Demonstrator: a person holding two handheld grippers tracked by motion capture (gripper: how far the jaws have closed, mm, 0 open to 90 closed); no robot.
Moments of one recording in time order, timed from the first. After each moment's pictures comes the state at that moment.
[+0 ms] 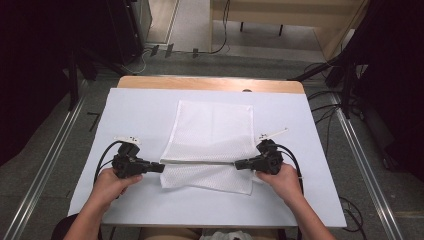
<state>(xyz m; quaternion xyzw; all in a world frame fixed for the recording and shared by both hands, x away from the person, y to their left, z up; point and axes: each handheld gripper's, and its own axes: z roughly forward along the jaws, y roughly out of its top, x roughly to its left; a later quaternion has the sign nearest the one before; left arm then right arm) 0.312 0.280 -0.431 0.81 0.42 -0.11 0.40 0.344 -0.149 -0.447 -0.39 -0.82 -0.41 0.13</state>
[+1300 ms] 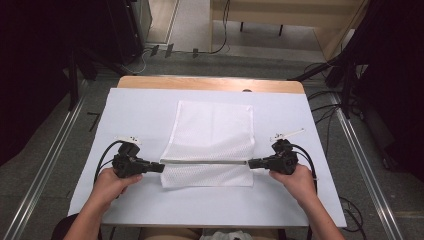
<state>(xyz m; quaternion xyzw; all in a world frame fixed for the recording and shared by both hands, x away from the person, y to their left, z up) 0.314 0.280 -0.433 0.81 0.42 -0.11 0.40 0.343 -0.186 -0.444 -0.41 -0.81 -0.41 0.12</state>
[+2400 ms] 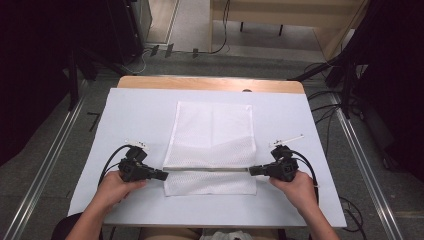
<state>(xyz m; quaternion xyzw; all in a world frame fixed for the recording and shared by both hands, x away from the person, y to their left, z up) 0.312 0.268 -0.446 0.83 0.42 -0.14 0.35 0.322 -0.184 -0.444 -0.45 -0.80 -0.37 0.12</state>
